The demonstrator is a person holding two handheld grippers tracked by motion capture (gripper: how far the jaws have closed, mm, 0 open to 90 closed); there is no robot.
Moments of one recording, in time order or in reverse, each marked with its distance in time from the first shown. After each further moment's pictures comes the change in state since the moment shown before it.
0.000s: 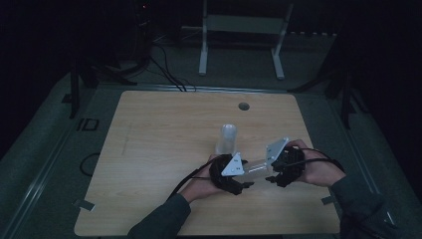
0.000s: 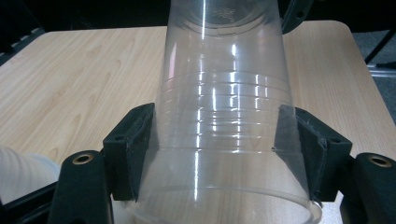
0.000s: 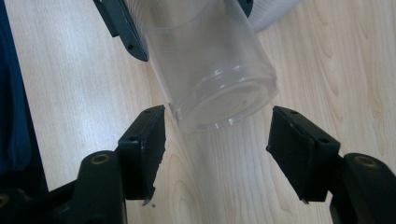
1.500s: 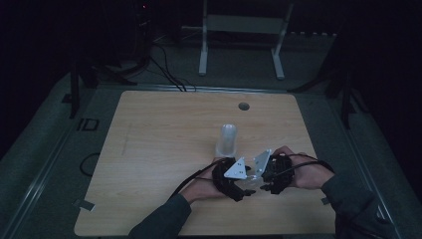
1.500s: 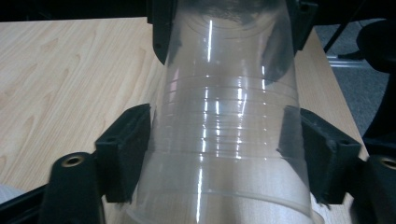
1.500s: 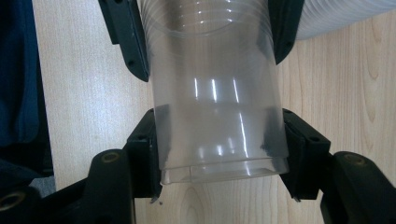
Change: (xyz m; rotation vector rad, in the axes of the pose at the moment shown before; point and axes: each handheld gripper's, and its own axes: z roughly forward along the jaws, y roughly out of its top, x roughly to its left) left arm -0.006 0.002 0.005 0.026 -0.107 0.001; right arm 0.017 0.017 0.022 0.076 0.060 -0.145
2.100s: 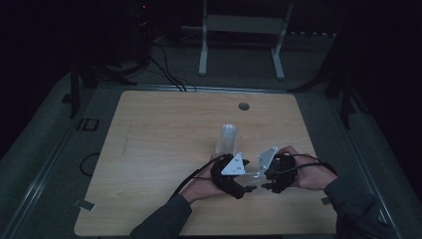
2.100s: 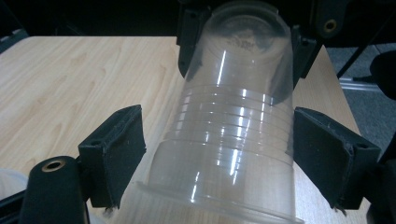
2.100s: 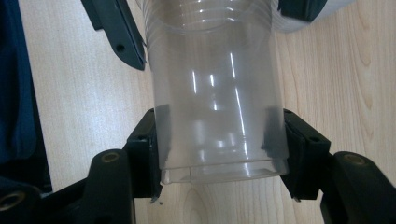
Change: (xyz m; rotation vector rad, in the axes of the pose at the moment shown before) left arm 0.002 0.005 -0.010 -0.078 0.068 -0.043; right arm -0.002 -0.011 0.000 -0.036 -0.019 0.079
